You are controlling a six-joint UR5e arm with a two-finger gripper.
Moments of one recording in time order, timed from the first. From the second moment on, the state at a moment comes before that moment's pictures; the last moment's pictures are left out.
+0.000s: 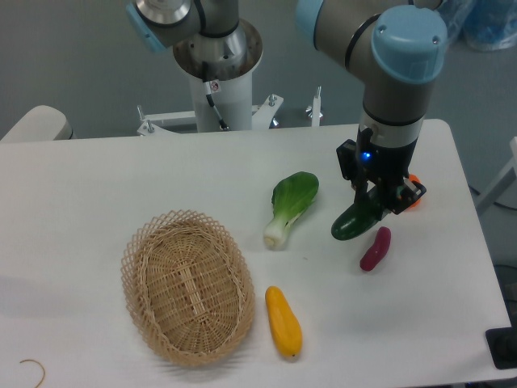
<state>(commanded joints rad) 2.62 -1.89 -1.32 -1.34 1.53 1.43</state>
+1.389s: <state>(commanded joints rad) 2.15 -1.96 -1.46 -1.15 1.51 0.36</state>
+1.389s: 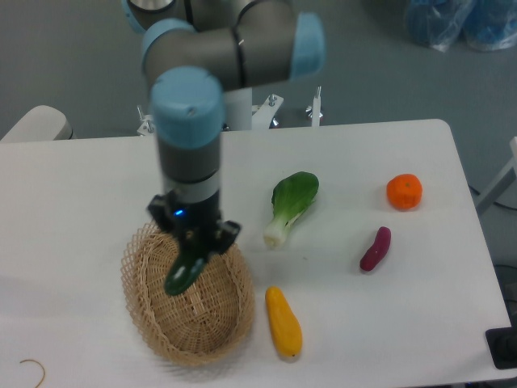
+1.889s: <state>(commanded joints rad) 2.12 -2.02 -1.59 -0.92 1.63 0.18</state>
